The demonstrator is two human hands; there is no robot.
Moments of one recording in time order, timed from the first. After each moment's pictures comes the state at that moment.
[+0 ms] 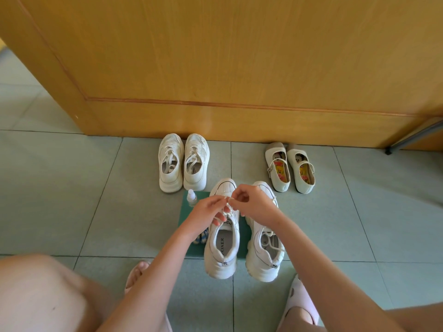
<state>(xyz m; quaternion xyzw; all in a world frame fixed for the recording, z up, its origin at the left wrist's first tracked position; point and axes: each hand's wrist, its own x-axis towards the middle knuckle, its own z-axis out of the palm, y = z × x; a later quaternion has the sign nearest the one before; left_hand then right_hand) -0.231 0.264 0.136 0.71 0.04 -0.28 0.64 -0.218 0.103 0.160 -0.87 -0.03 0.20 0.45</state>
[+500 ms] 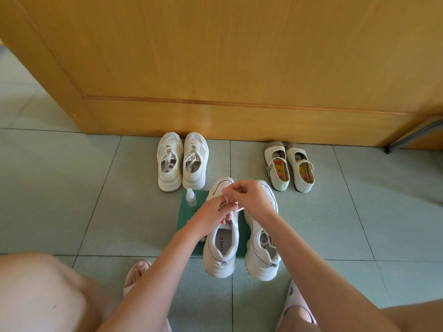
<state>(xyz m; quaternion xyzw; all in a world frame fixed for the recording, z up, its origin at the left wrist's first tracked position) -0.230 0.251 0.137 0.81 -0.06 -0.26 0.53 -0.214 0.116 0.158 -0.82 0.05 0.13 0.55</state>
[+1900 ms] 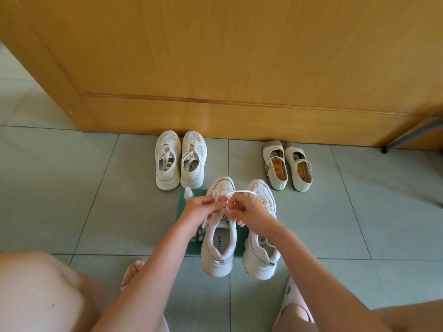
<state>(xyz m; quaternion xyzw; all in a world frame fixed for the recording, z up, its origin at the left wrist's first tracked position) -0.227 0.265 0.129 0.69 0.17 -0.27 0.65 -0.235 0.097 0.140 -0.87 -0.05 0.25 0.42</state>
